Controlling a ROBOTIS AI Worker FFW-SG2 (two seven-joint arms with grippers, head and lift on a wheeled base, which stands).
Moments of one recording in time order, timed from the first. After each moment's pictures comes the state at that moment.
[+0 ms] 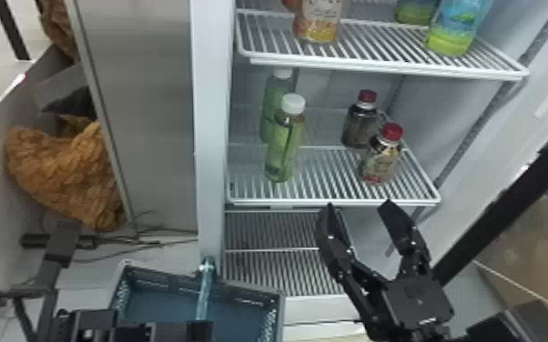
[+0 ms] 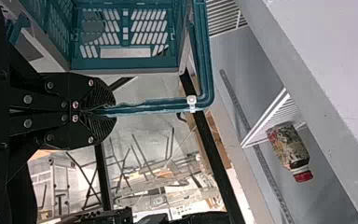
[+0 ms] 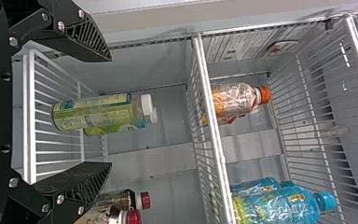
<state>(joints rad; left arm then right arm) 0.10 0.29 0.10 -2.00 1.02 1.57 -0.47 0.76 -0.11 0.09 -2.31 -0.16 -0.18 0.07</state>
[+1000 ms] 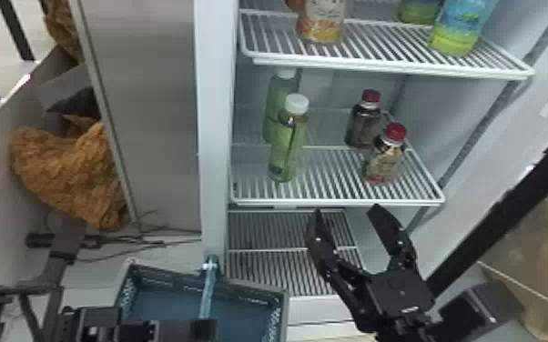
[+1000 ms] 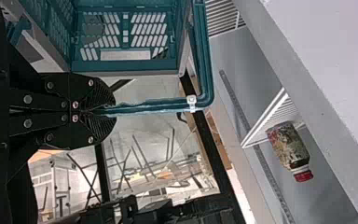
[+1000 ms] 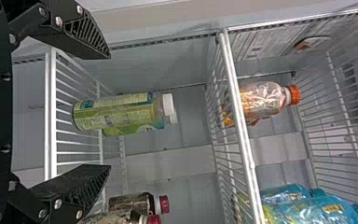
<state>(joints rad) 0.09 0.29 0.10 -2.00 1.02 1.57 -0.47 0.69 -0.11 0.10 -2.24 -0.16 -0.11 0.07</state>
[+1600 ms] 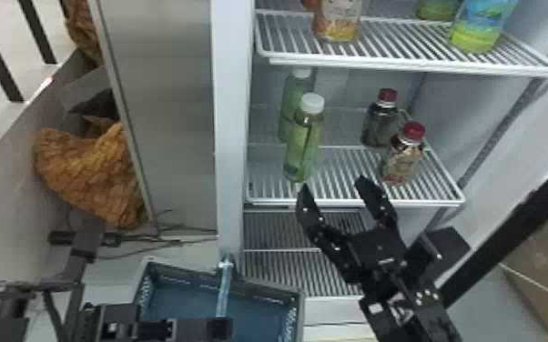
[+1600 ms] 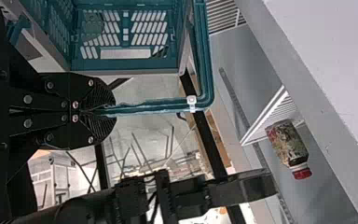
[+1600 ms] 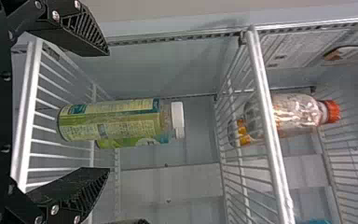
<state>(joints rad) 0.09 0.29 0.11 -2.00 1.03 1.57 -0.47 0.42 -0.12 0.13 -2.03 -0.13 -0.08 0.10</state>
